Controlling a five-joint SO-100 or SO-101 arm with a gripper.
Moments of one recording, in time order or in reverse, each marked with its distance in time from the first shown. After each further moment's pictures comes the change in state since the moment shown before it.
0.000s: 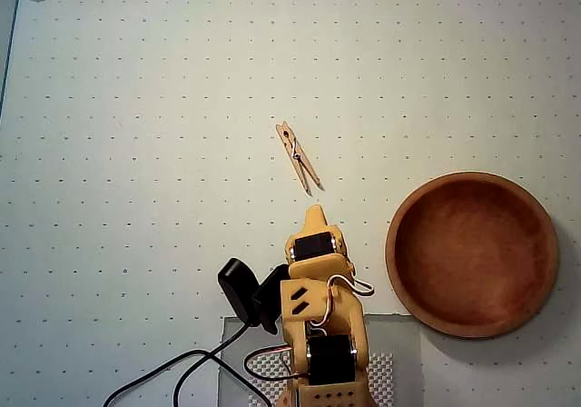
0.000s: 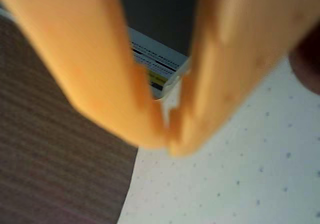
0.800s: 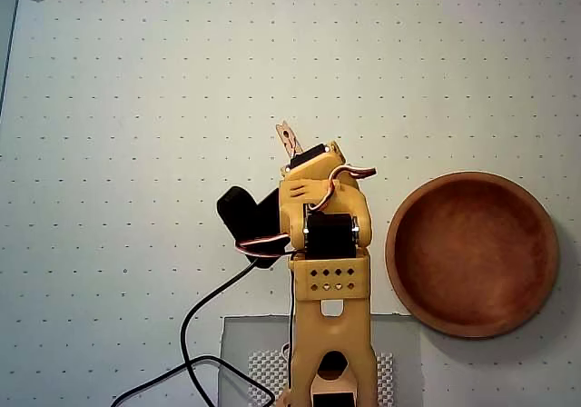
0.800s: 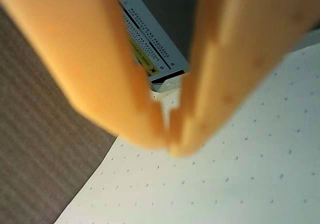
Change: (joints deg) arm 5.2 -63.5 -55.5 11.6 -11.3
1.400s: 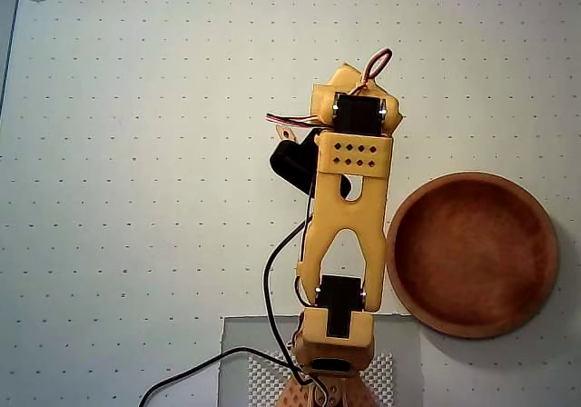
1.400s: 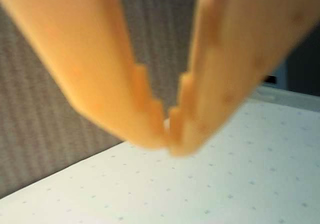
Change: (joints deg) arm 5.2 -35.8 -34.8 12.3 -40.3
